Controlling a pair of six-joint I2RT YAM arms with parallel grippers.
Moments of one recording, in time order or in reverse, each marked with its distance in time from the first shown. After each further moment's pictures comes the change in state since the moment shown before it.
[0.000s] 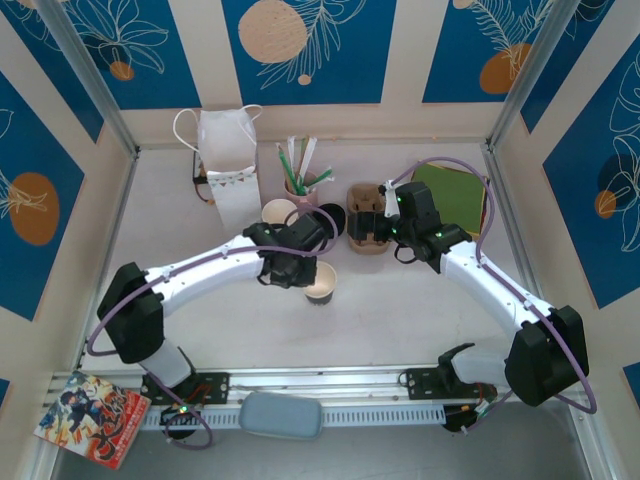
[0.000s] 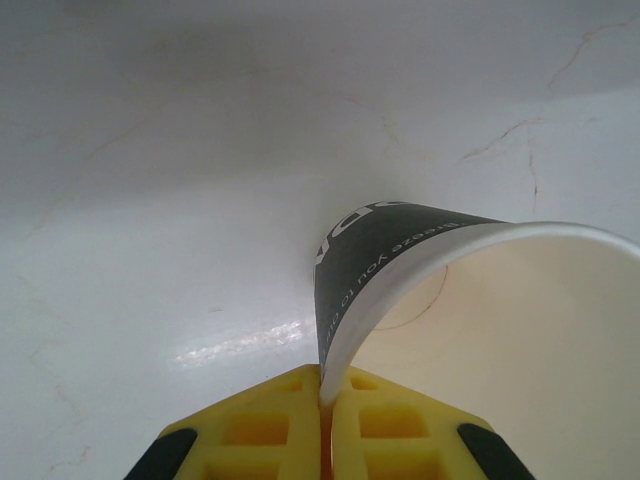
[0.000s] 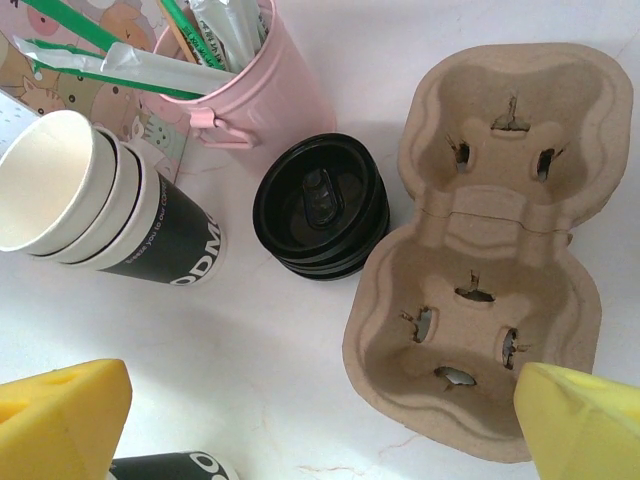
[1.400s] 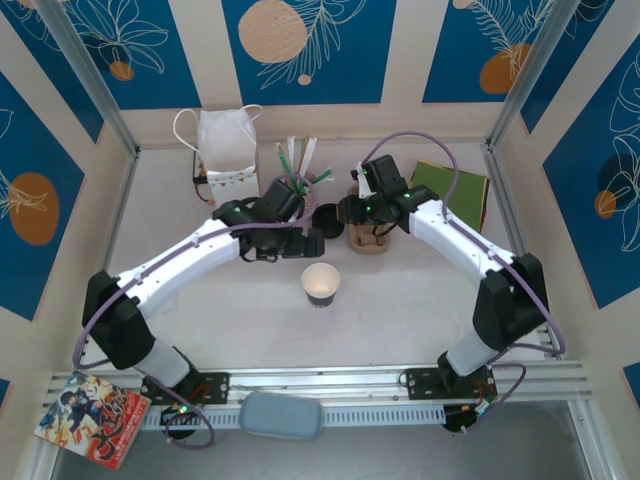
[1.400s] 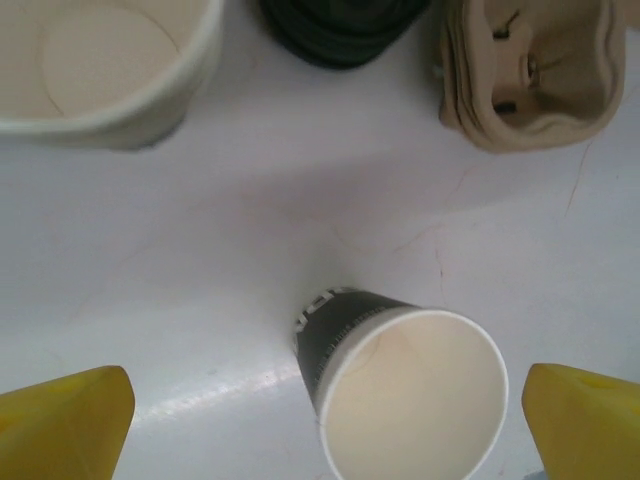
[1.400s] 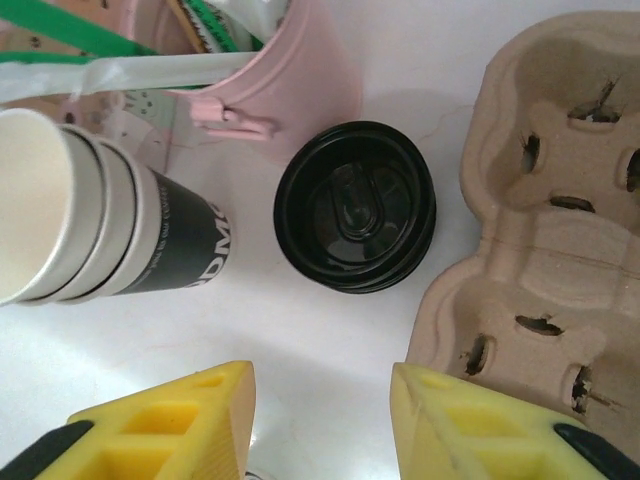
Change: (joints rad) left arm 0.172 -0.086 0.106 0.006 0.093 0.105; right arm 0.061 0.356 0.399 -0.265 0.019 0.026
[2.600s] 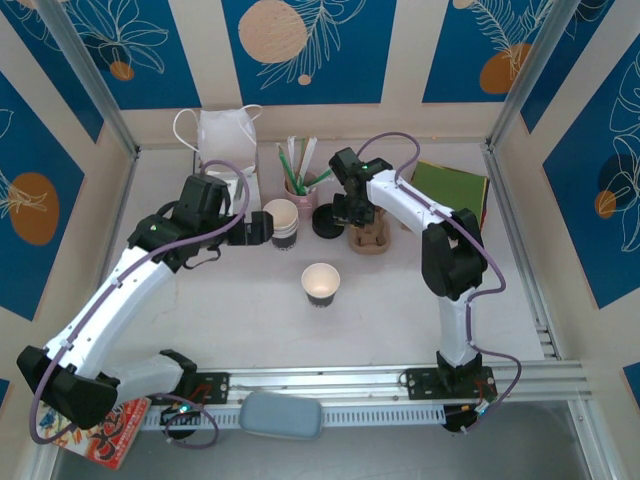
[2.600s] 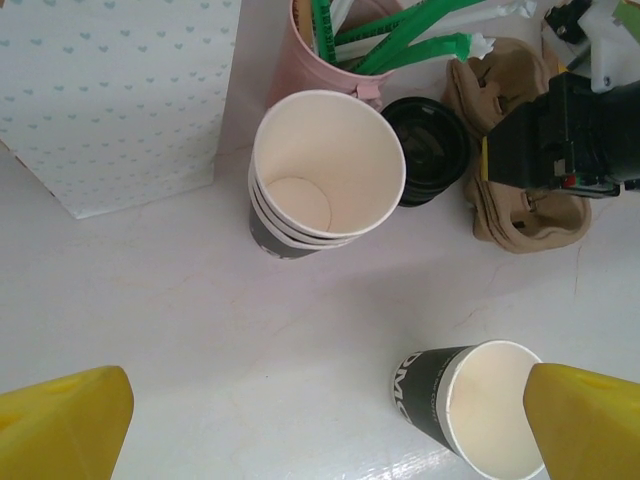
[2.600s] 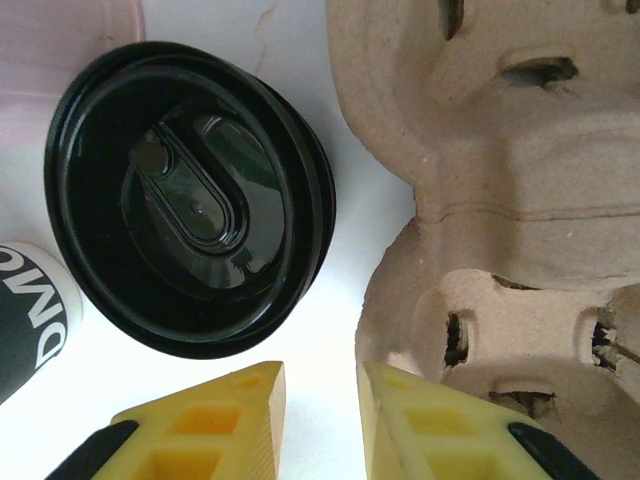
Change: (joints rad) left arm 0.236 -0.357 -0.119 0.017 -0.020 0.229; right arm 0.031 0.419 0.407 -0.391 0.132 0.274
